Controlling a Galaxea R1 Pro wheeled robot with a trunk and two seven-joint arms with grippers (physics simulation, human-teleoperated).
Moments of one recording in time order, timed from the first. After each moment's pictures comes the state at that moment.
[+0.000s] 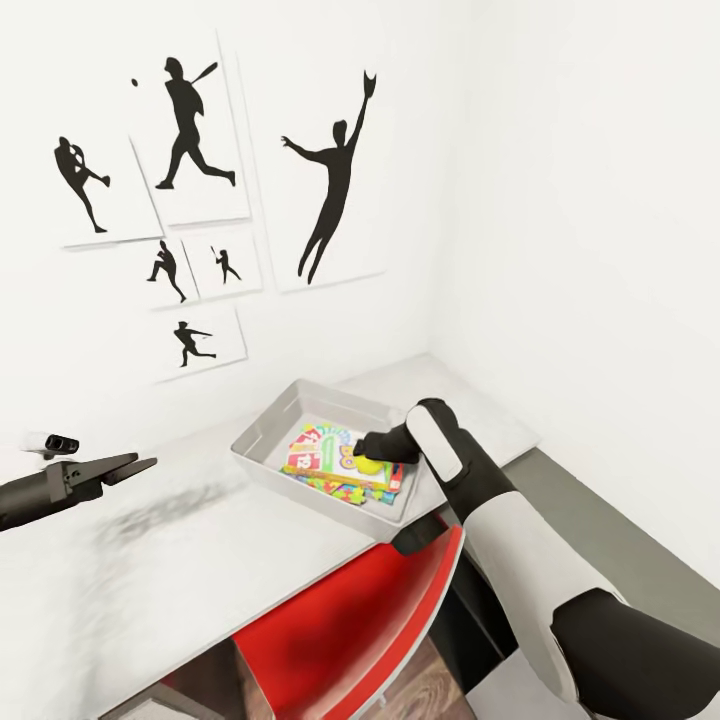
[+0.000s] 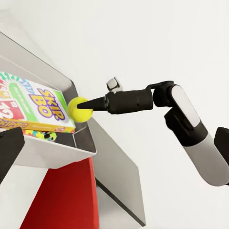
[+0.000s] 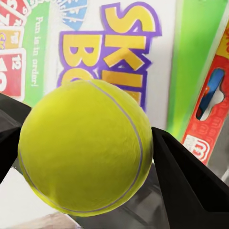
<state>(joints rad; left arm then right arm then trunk) -0.53 0.51 0.39 -1.20 0.32 0.99 -1.57 -1.01 0.17 0.29 -0.84 -0.77 1.04 -0.43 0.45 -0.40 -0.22</state>
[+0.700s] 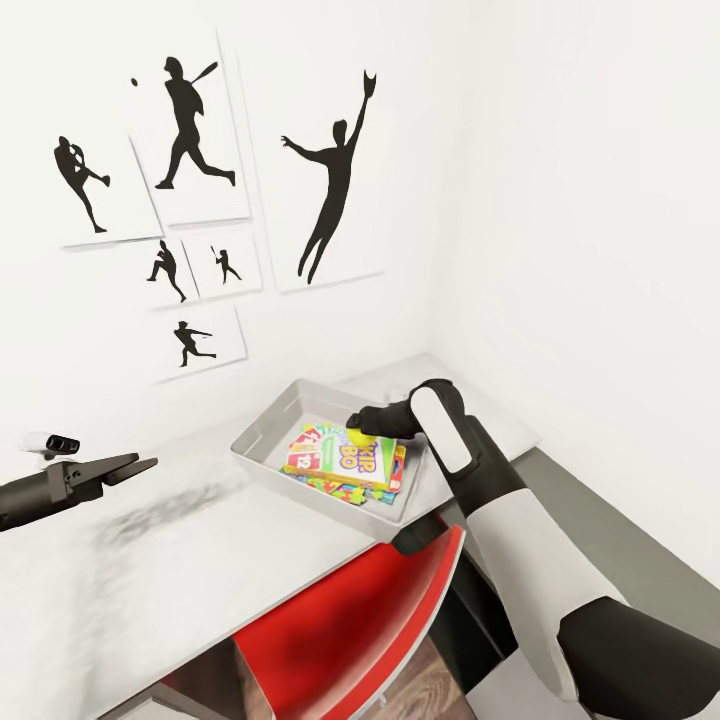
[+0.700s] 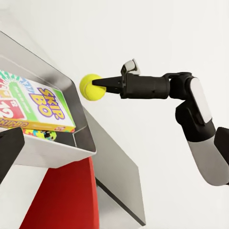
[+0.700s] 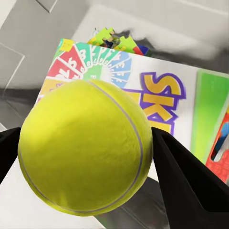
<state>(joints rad) -0.53 0.51 0.39 -1.20 0.32 0.99 -1.57 -1.01 0.17 0.28 -1.01 -0.79 1.05 -0.43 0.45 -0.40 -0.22</state>
